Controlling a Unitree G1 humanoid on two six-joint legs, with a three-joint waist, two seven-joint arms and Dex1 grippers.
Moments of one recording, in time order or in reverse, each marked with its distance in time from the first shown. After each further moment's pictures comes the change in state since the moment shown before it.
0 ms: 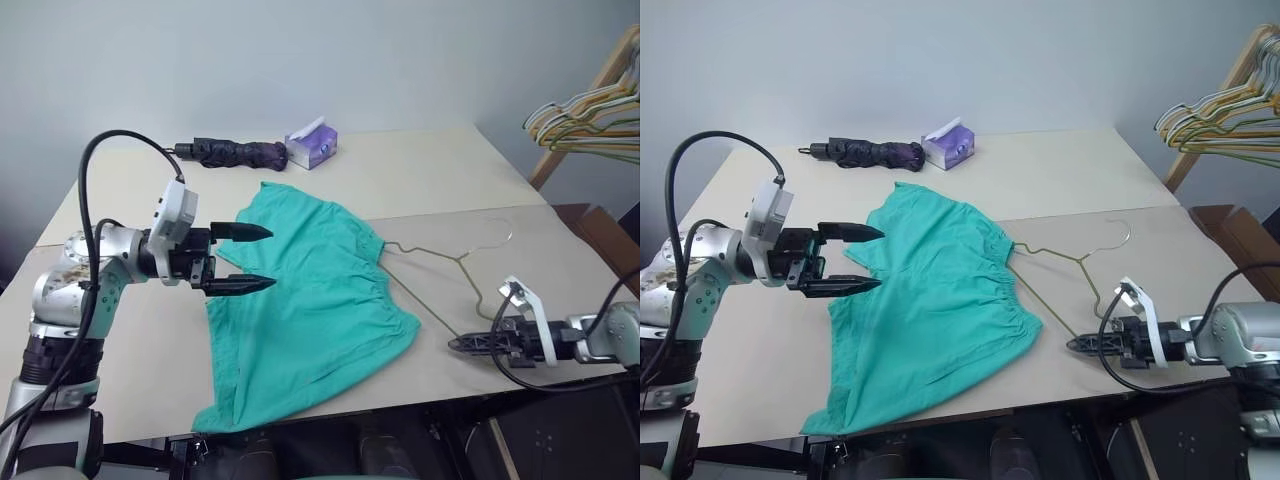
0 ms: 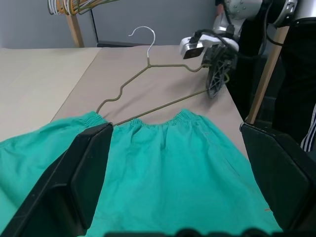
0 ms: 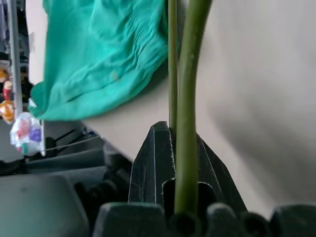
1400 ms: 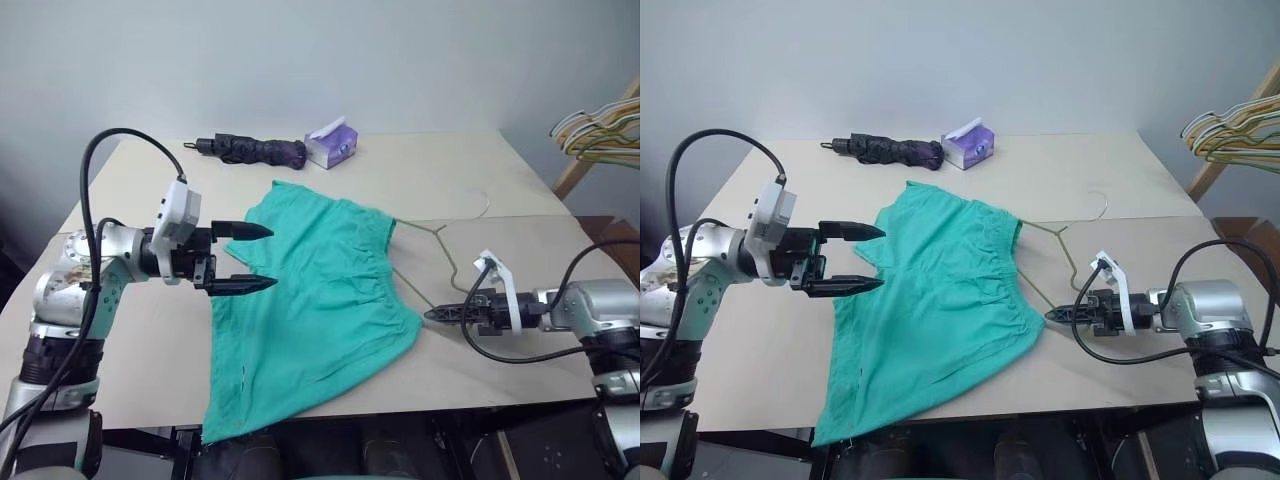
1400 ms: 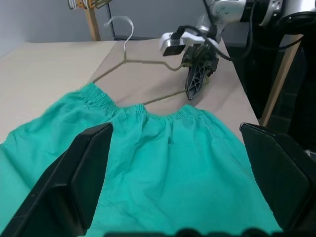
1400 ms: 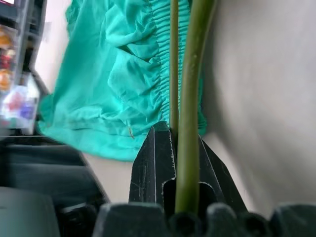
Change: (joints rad) left arm -0.030 -0.008 -0.021 0.031 0.036 -0.049 0.017; right arm -0.070 0.125 -0.035 -0.082 -0.179 -0.242 0.012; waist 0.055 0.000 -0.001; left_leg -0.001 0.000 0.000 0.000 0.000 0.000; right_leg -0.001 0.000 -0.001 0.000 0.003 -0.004
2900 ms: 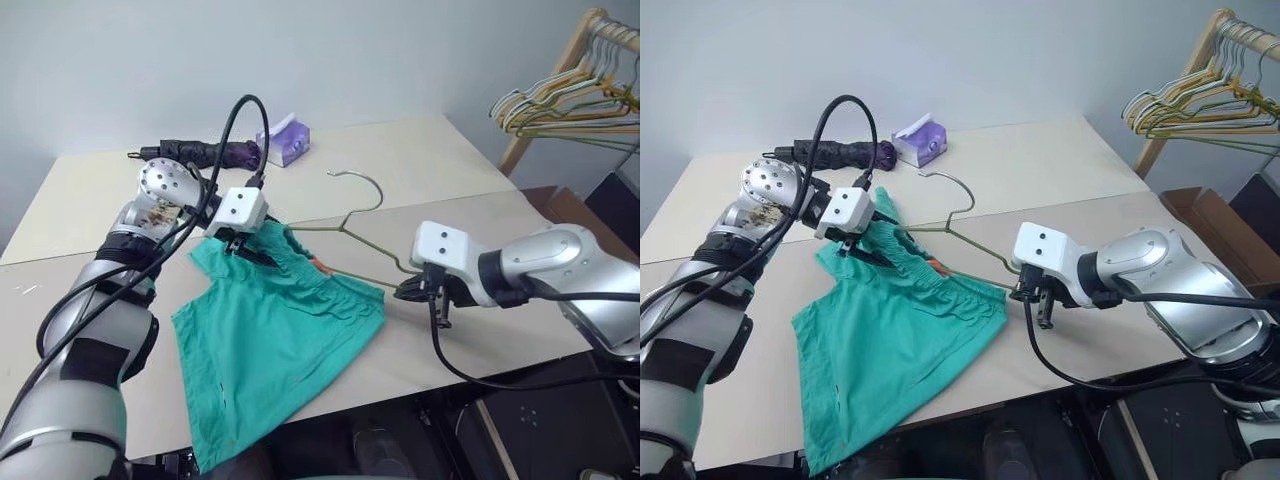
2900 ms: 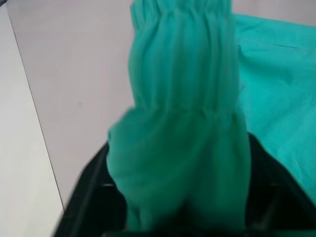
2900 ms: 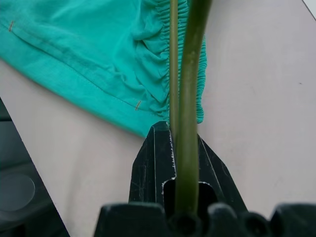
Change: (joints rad) left arm -0.605 -0.120 -0.553 0.958 0.316 -0.894 -0.262; right arm -0.219 -0.172 0.288 -0.686 -0.133 -0.037 -0.144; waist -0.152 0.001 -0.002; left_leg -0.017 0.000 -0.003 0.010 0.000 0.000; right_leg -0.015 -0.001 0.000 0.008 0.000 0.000
